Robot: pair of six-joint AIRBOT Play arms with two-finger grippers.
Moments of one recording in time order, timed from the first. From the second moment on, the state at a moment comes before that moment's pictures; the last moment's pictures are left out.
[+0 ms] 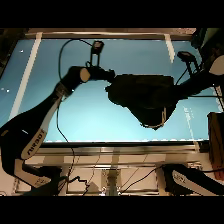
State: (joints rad) left arm -0.54 -1.70 1.59 1.27 -0.56 -1.39; right arm 0.01 -1.17 1.39 -1.39 1.60 1.42
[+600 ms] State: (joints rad) left arm -0.69 -1.77 1.59 1.35 -0.61 -1.14; right arm 0.01 -1.12 1.29 -1.39 1.52 1.42
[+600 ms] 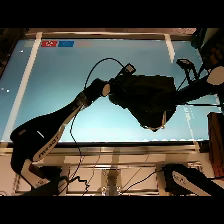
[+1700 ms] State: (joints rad) left arm -0.26 -1.28 1.59 1.36 -0.30 -1.12; right arm 0.01 -1.09 1.49 -1.45 1.00 1.56
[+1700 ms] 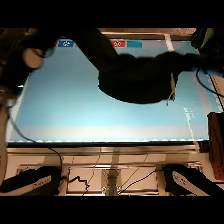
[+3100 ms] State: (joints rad) left arm 0.12 -1.38 1.51 1.31 -1.02 -1.10; right arm 0.01 -1.44 1.84 -1.46 1.19 1.55
